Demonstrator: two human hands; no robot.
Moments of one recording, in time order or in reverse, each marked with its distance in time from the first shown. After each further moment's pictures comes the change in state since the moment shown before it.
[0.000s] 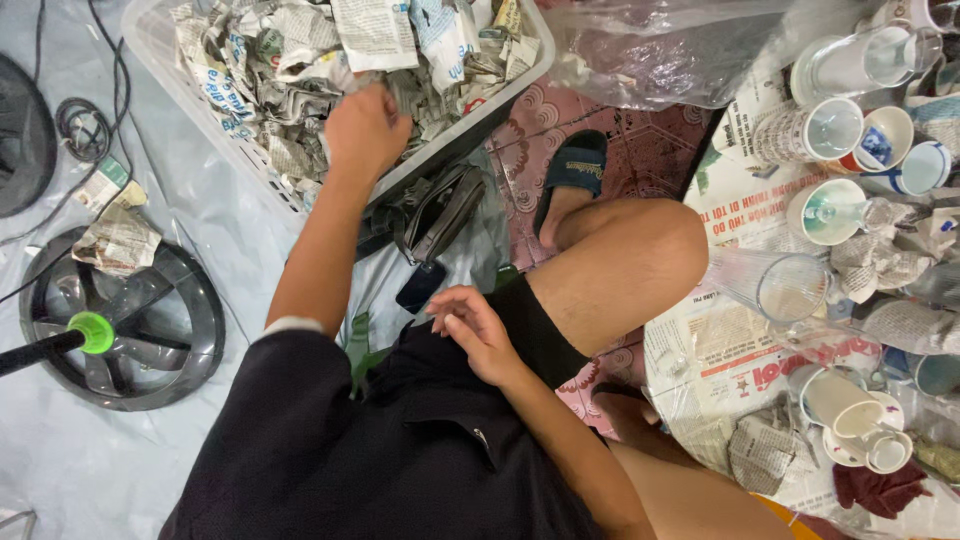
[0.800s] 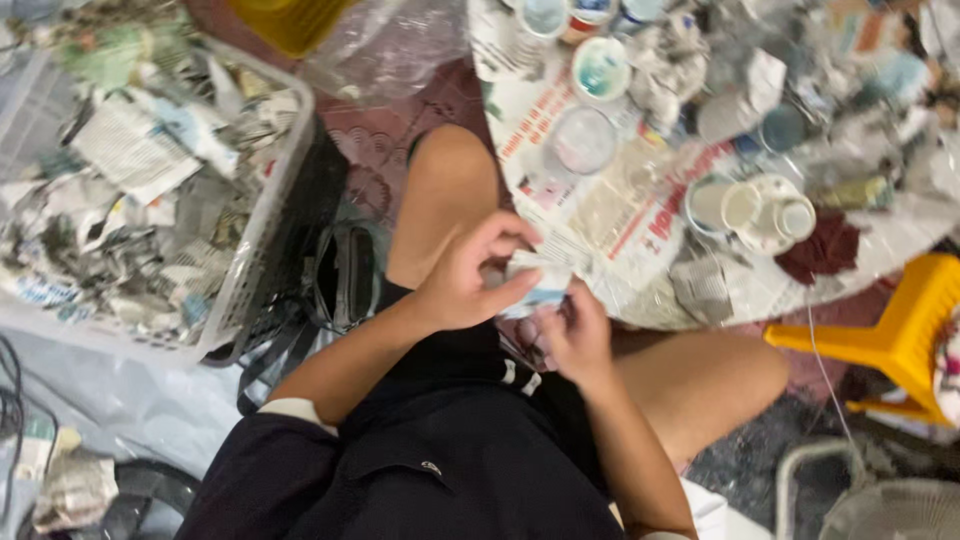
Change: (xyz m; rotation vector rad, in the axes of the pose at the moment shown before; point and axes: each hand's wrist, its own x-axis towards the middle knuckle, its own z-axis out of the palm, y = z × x) left_hand -0.192 0.284 -0.034 -1.311 -1.092 0.613; right_hand -0.177 -0.098 -0.055 -0.829 0.985 -0.250
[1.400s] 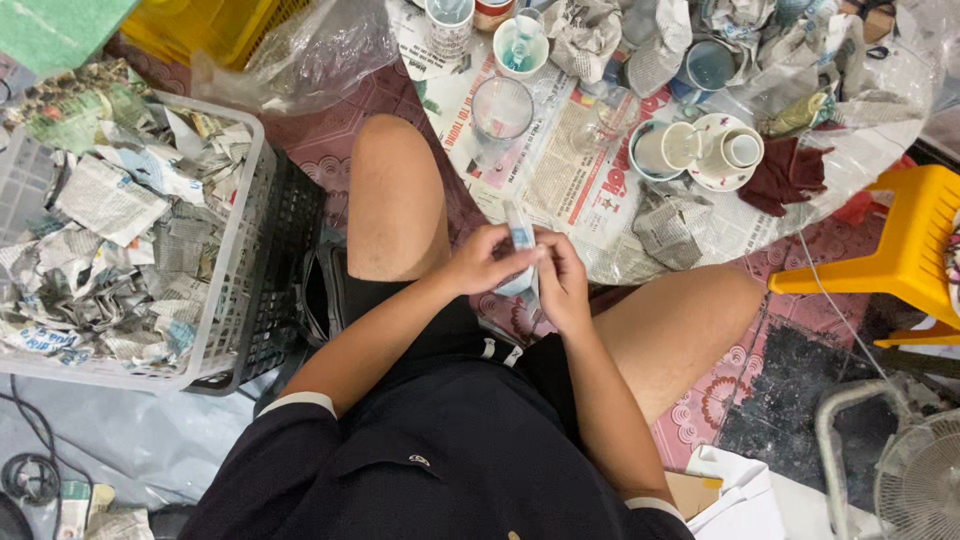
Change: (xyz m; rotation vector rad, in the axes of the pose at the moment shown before) left_hand 0.029 -0.129 0.038 0.264 -0.206 -0.052; right_hand -0.009 0.059 -0.016 0.269 0.197 0.044
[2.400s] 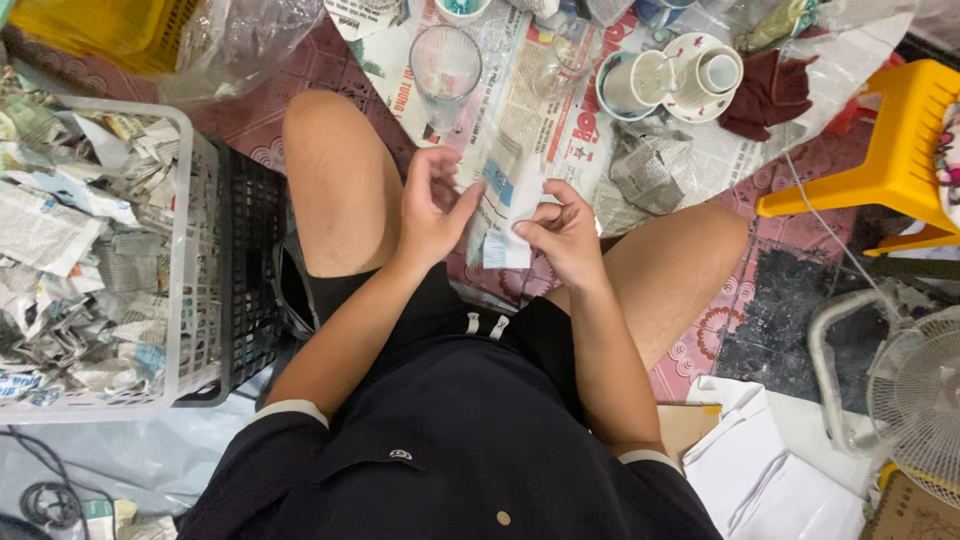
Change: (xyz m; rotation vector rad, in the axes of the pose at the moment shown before) left_hand 0.006 0.009 -0.006 0.004 0.440 0.040; right_hand 0.012 -0.012 -0.033 0.534 -0.015 0.171
